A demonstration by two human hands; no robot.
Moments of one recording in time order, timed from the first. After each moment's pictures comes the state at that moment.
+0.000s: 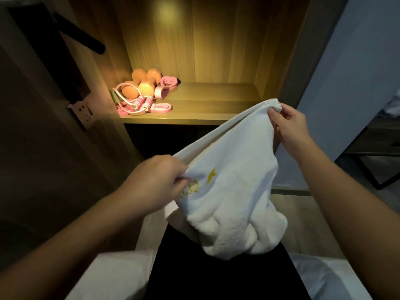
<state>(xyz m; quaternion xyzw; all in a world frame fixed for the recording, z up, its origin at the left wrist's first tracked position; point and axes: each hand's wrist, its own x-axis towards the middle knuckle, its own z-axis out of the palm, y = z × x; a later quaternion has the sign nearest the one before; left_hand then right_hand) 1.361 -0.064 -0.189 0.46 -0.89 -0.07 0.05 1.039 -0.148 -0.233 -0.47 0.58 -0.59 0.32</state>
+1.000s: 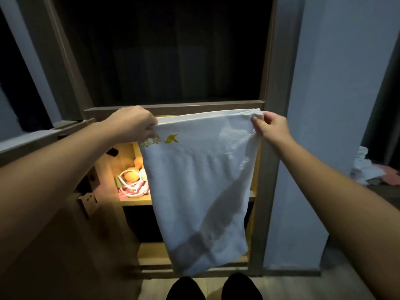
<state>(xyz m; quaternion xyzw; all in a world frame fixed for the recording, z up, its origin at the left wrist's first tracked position) 1.365 -0.211 0.037 0.47 -0.85 0.24 0.05 1.013 -0.202 -0.043 -0.55 0.51 -0.64 0.16</state>
